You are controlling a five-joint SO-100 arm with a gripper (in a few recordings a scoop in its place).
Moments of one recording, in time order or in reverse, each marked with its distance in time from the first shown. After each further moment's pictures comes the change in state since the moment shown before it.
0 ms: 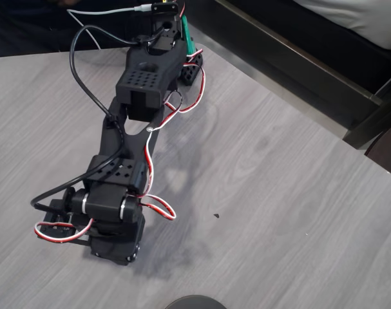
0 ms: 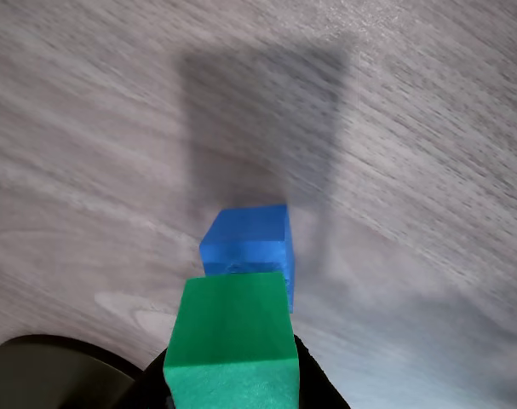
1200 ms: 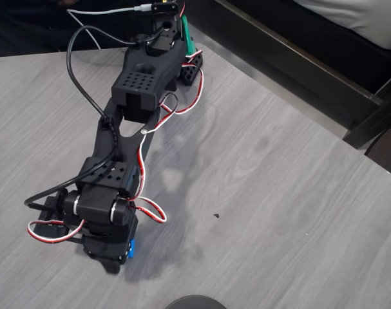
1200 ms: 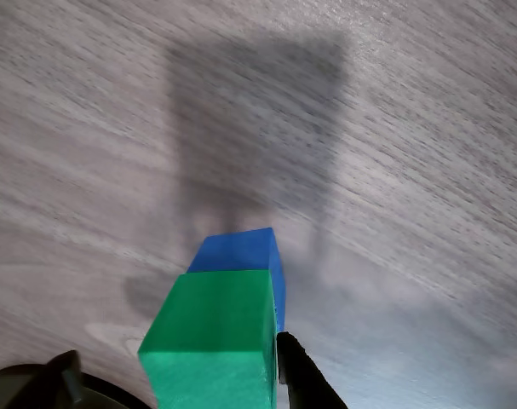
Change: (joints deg) arm 1.8 -1.3 0.0 0.4 0.0
